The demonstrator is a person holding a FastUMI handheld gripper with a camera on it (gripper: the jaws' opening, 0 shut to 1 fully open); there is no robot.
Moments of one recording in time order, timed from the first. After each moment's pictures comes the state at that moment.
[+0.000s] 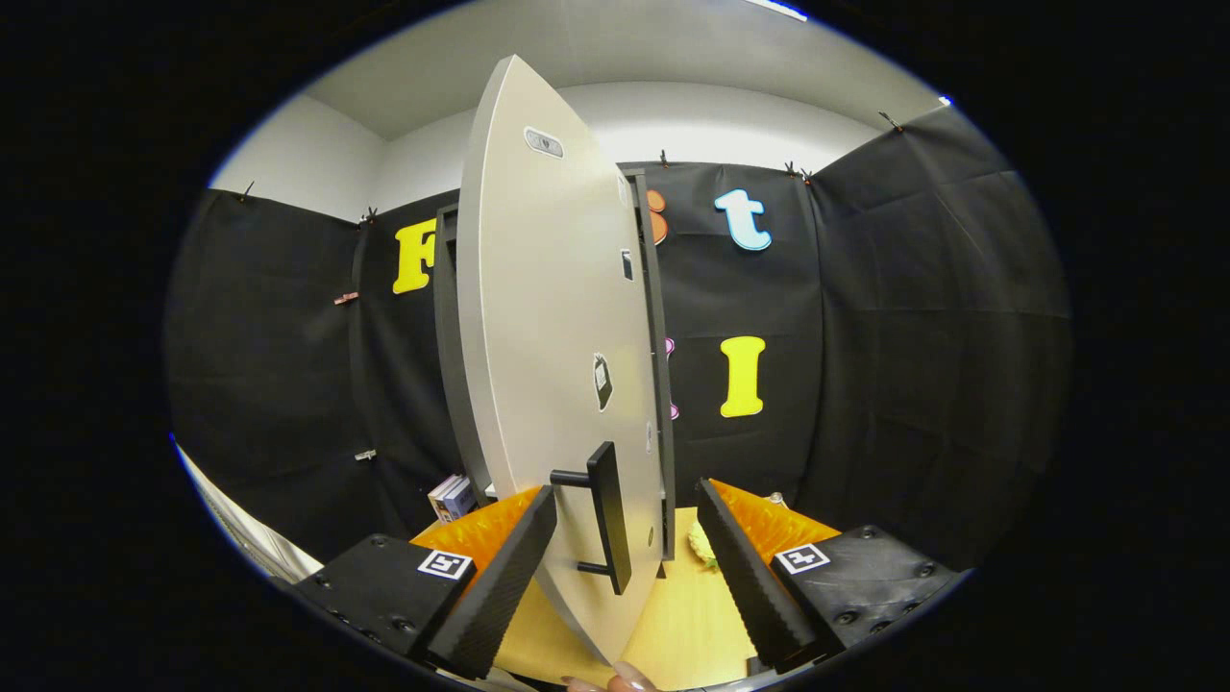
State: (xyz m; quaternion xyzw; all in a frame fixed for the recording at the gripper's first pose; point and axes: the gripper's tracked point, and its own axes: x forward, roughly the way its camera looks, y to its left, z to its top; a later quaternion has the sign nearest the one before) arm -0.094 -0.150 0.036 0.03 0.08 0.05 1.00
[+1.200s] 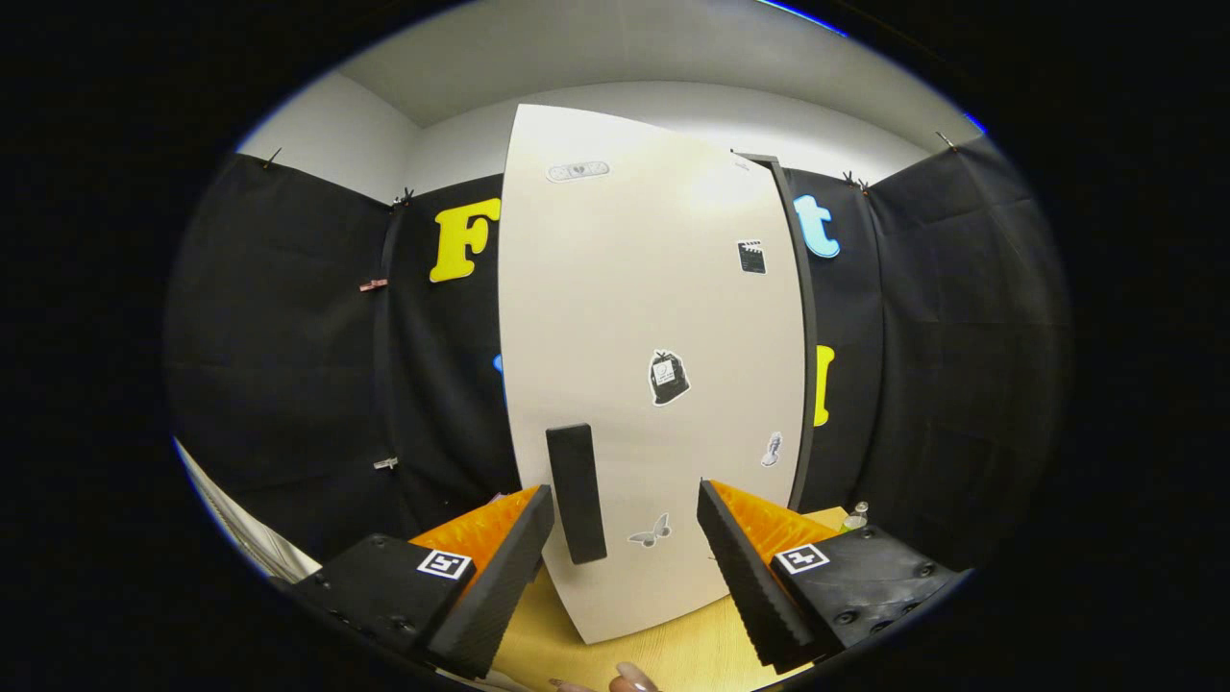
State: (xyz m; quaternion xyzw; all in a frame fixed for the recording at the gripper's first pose) arm -0.046 0.016 0.010 0.02 0.06 0.08 0.99
